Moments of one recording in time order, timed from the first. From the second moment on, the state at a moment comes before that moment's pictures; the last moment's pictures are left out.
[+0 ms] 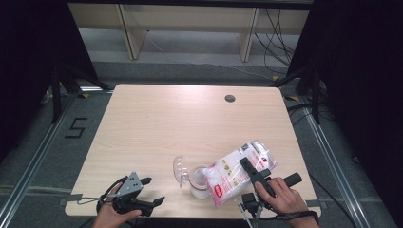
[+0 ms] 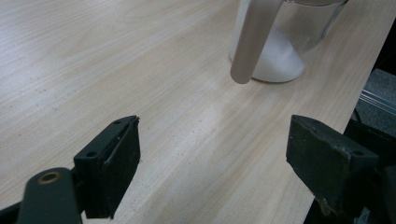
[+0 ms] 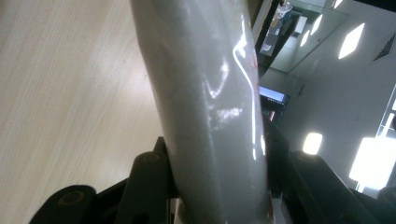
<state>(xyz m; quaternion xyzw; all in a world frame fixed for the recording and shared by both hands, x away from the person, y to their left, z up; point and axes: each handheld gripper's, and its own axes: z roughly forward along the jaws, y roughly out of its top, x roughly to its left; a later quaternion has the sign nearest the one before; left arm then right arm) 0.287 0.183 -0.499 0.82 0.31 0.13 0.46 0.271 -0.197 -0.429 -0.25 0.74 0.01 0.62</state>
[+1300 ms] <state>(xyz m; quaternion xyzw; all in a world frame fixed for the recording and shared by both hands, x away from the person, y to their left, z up) 0.288 0.183 -0.499 0.82 0.31 0.13 0.46 0.271 -0.197 -0.429 -0.25 0.74 0.01 0.62</state>
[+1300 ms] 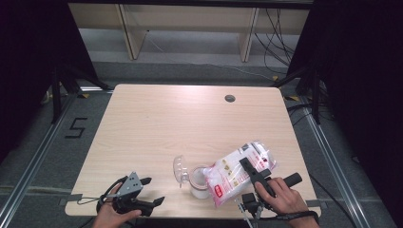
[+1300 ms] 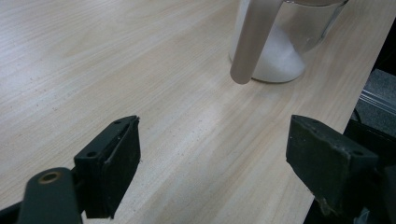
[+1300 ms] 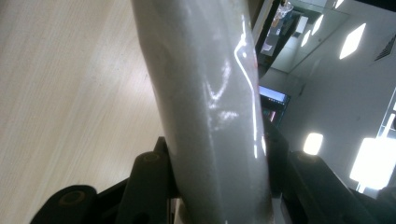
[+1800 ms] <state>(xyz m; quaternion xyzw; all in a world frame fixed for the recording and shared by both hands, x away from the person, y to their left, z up) 0.287 0.183 -0.499 0.82 0.31 0.13 0.46 0.270 -0.199 -0.430 -0.23 0.75 0.01 0.62</state>
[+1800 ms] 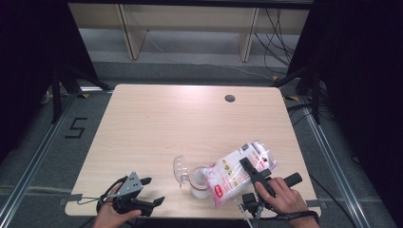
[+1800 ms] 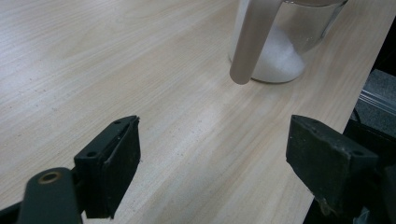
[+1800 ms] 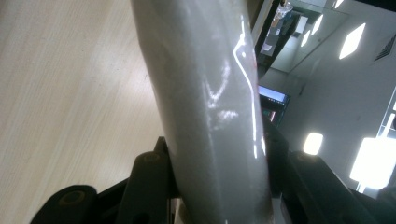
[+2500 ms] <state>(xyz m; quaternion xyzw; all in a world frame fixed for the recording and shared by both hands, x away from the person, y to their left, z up) 0.288 0.184 -0.499 0.82 0.30 0.13 0.46 0.269 -0.197 -0.427 -0.25 0.74 0.00 0.62</state>
